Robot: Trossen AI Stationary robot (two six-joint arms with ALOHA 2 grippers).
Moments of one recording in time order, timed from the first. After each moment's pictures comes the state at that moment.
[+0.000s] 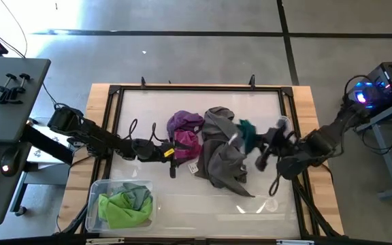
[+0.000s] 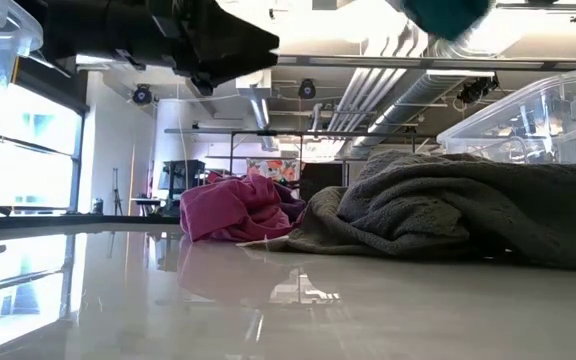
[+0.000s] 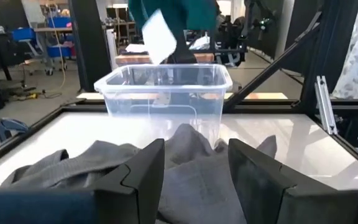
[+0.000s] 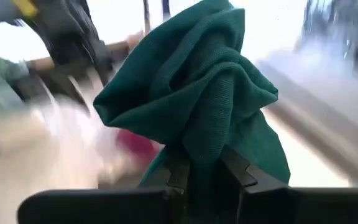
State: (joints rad) left arm -0.24 1.52 0.54 0.92 -0.33 0.01; right arm 0.62 1.18 1.29 -1.12 0.94 0.90
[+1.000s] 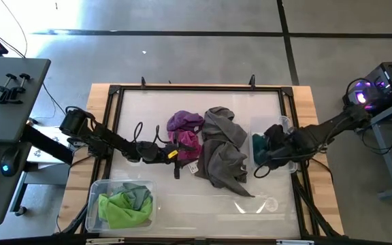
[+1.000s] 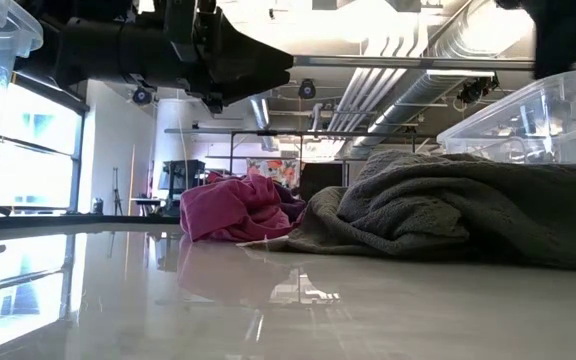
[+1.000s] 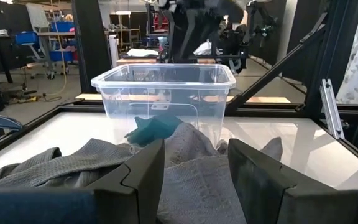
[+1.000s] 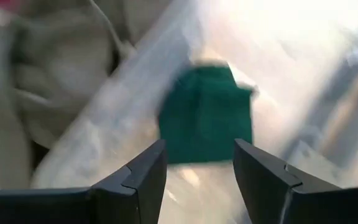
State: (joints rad) left arm -0.24 1.67 0.54 1.11 -0.32 0.00; right arm 0.46 1.19 1.18 -1.51 0.42 1.36
